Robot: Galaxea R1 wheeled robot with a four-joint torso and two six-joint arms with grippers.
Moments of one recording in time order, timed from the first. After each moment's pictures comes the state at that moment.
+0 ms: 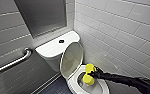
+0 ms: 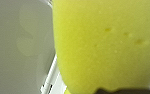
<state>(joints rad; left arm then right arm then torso) 1.56 2.62 -2.04 1.46 -0.17 -1.44 -0.46 2.79 -2.11 0.37 -0.10 0.17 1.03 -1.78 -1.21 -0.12</state>
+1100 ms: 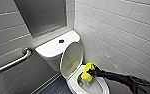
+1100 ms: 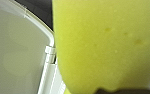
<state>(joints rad) 1.58 2.60 -2.04 1.45 -0.25 -1.44 -0.45 2.96 -2.41 0.39 -0.13 0.29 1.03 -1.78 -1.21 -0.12</state>
